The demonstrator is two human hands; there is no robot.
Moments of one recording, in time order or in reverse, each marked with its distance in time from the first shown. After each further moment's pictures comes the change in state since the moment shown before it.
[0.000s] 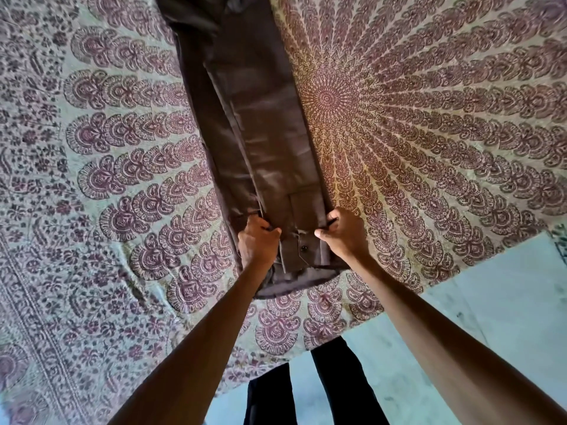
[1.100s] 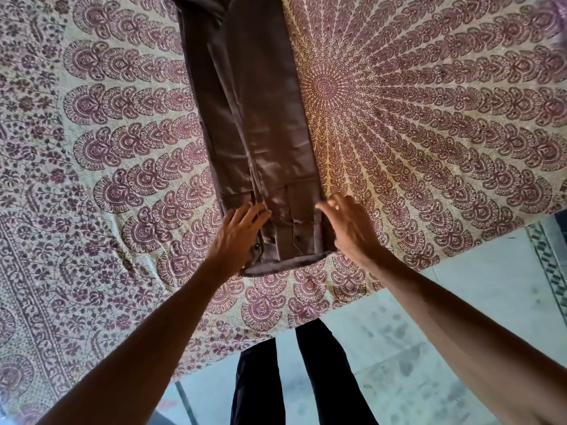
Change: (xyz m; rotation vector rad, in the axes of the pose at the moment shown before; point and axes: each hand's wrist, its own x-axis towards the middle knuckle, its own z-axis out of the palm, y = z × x) left_hand -0.007 -0.060 -0.026 0.763 -0.067 0.954; right_hand -0.012 0.046 -0.023 -0.580 0.068 -0.679
